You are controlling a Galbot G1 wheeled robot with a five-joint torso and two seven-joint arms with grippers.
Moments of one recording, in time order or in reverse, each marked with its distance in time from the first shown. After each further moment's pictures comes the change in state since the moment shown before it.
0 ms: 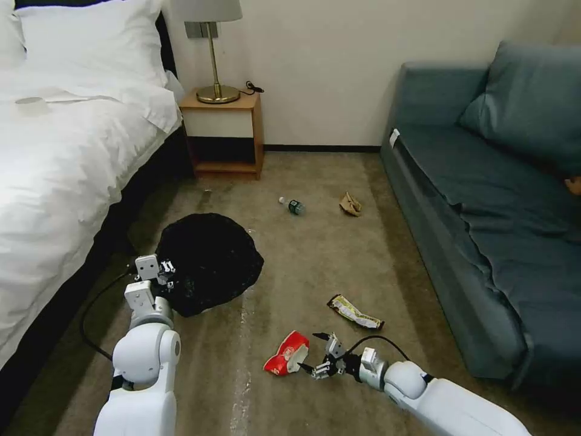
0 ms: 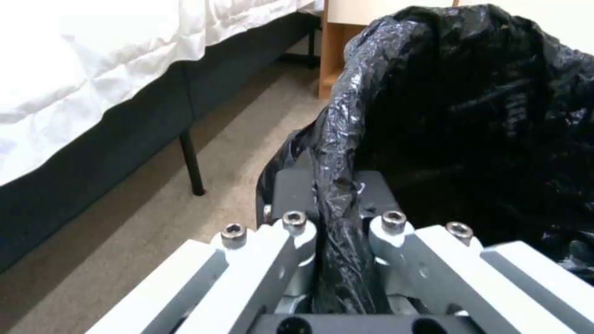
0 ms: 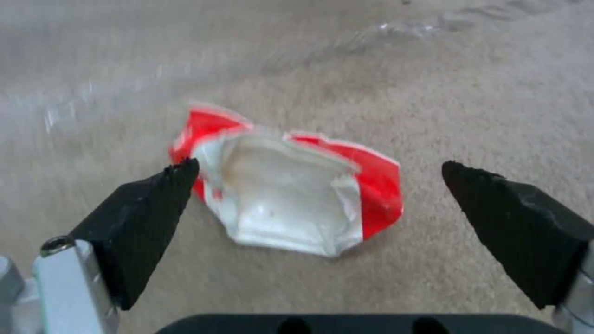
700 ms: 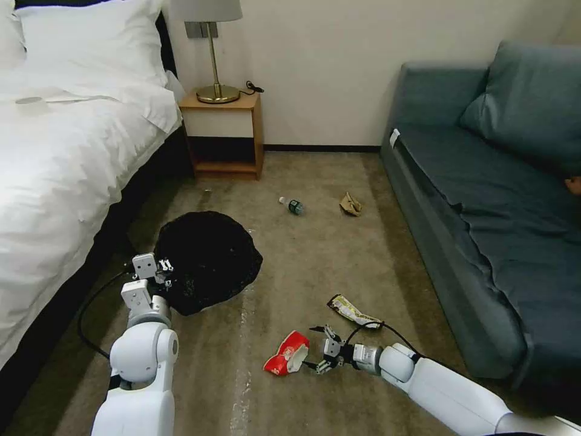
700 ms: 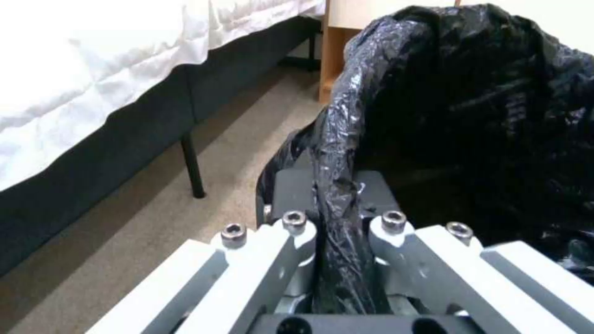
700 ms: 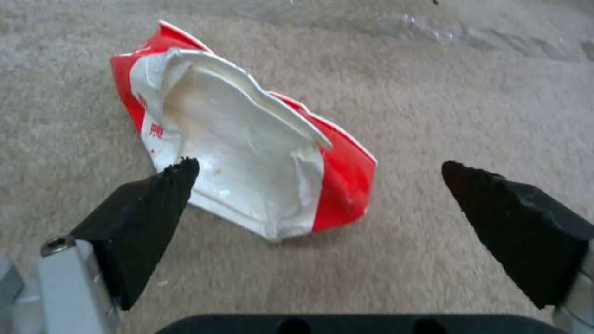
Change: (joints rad) left arm 0.003 0.002 -0.011 -0.007 -0.010 -0.002 0.007; right arm 0.091 0.078 -0.027 -0.151 -0.239 0.084 0.008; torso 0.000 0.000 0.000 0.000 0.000
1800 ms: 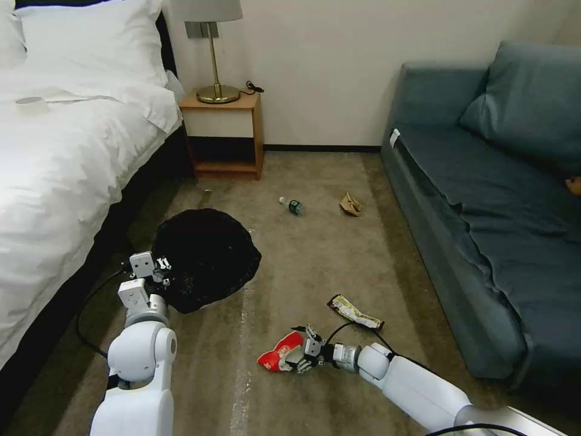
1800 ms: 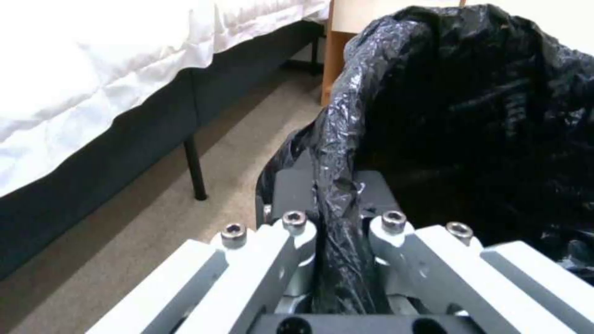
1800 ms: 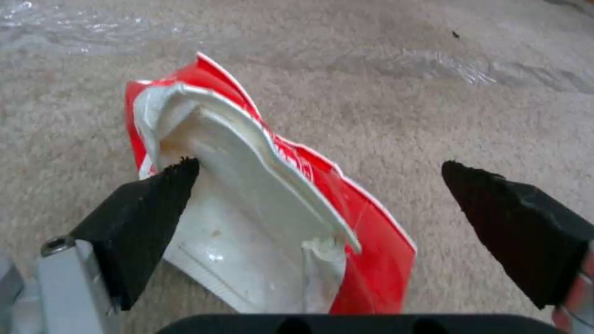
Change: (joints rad) left arm -0.004 -0.008 -0.010 -0.005 -0.003 -0.001 0.003; right arm 0.023 0.147 0.009 -0.166 -0.022 0.081 -0.003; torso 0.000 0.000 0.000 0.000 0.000
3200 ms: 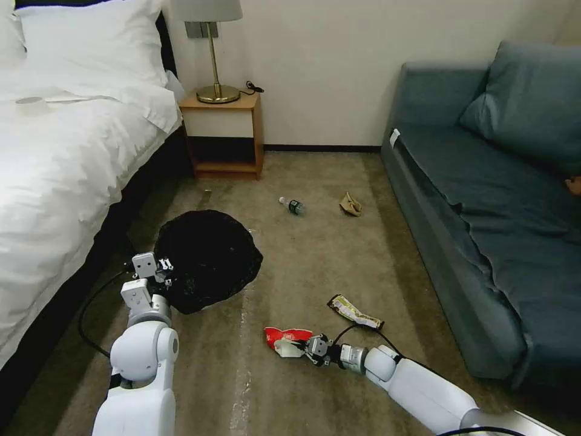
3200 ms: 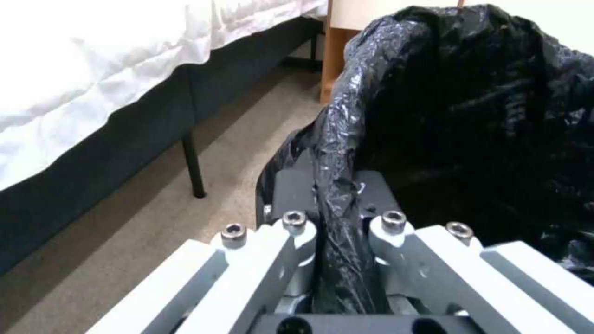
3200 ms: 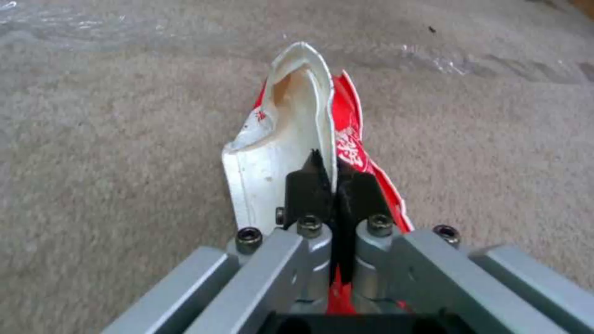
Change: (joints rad) left arm -0.002 0.003 0.003 0.010 0.000 0.000 -0.001; right arm -0.014 -0.020 0.029 0.007 0.019 0.019 0.001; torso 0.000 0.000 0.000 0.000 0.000
